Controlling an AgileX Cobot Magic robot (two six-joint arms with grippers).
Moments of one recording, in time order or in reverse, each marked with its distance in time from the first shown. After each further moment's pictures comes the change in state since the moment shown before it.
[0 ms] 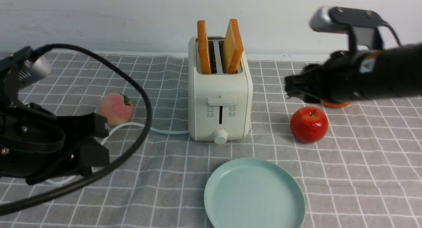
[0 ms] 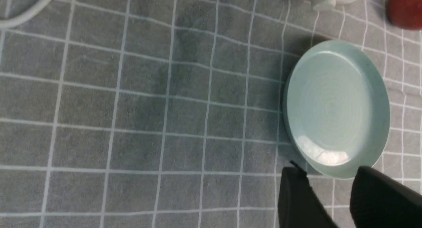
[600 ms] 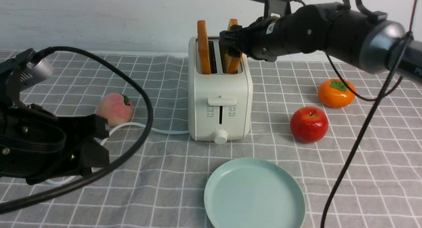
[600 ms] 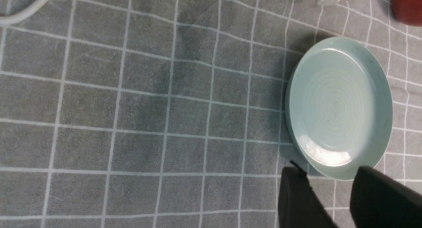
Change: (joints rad) right arm 0.006 0.530 -0.526 -0.007 -0.104 0.108; left arm 0.000 0.001 0.000 0.000 -0.016 0.002
